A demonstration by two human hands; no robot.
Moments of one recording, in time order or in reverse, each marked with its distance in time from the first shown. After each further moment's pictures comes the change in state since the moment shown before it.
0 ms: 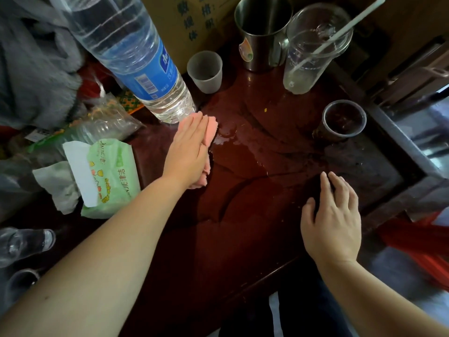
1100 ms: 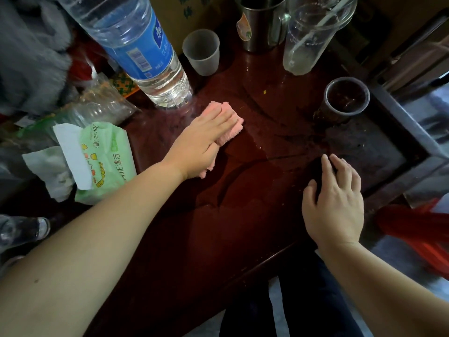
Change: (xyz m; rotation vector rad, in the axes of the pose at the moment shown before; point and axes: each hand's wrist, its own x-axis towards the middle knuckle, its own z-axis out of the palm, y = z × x) left_hand -0.007 0.014 -0.001 -0.089 -0.152 0.347; right_hand -0.001 0.002 0.004 0.041 0.031 -0.011
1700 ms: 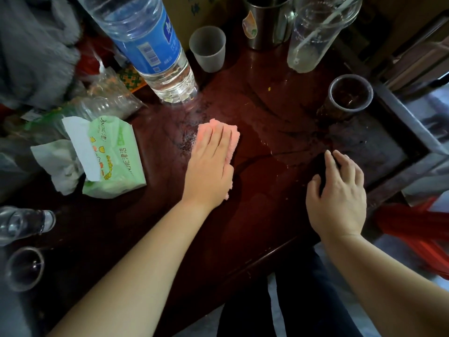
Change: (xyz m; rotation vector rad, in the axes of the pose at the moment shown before) left_hand -0.046 0.045 0.032 0.236 0.167 -0.183; right_hand 0.001 -0.002 -0.003 0.018 -0.013 0.026
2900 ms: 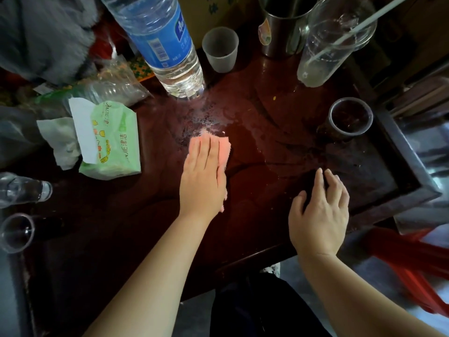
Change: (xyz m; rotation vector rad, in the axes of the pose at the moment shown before) left_hand -0.024 0.025 0.018 0.084 0.015 -0.374; right_hand 0.000 0.000 -0.003 -0.021 -0.055 -0.009
